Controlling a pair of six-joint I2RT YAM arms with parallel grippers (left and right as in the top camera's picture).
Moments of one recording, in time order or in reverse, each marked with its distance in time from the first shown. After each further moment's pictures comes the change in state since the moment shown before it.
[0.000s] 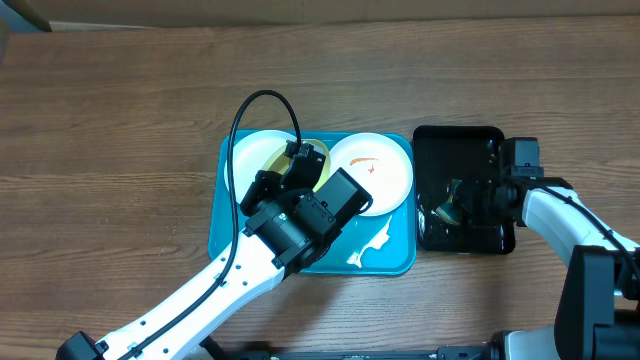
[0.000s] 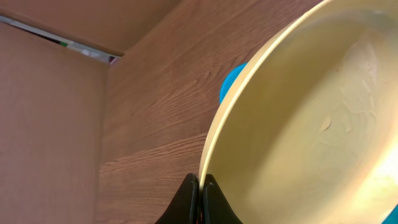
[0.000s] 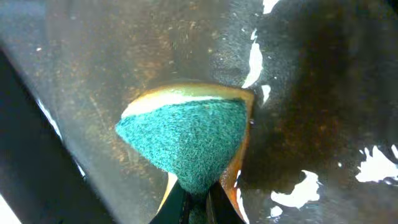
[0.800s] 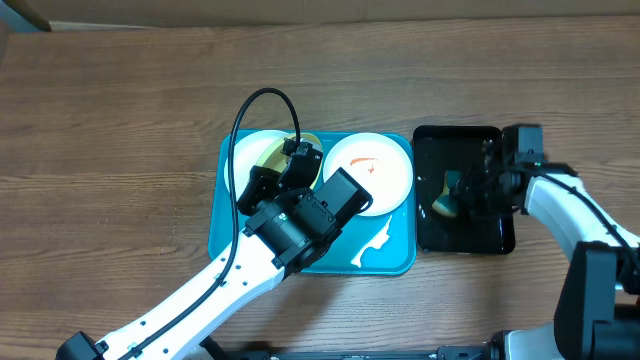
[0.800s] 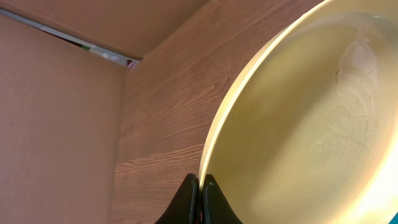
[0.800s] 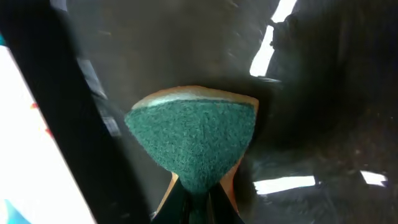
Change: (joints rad) left arm 0.000 0.000 0.000 0.004 -0.076 0.000; right arm -0.002 0.024 0.080 -0.082 -0.052 -0.140
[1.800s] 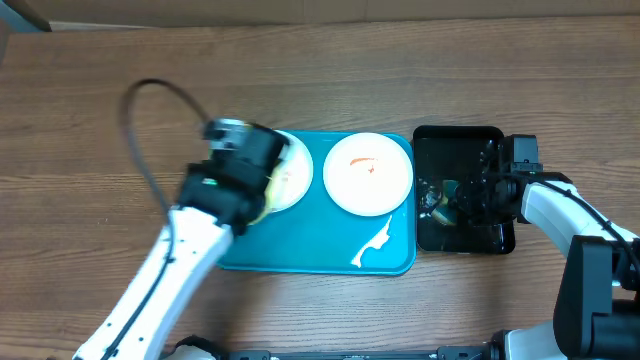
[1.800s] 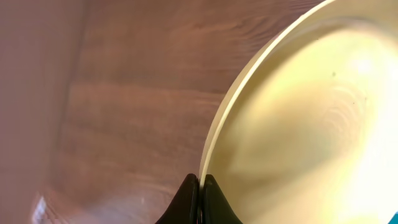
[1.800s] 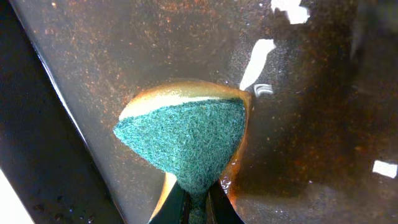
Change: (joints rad) left arm 0.449 -0.044 0.000 -0.003 0.319 -0.053; right arm 0.000 0.016 -0.049 0.030 0.010 -0.013
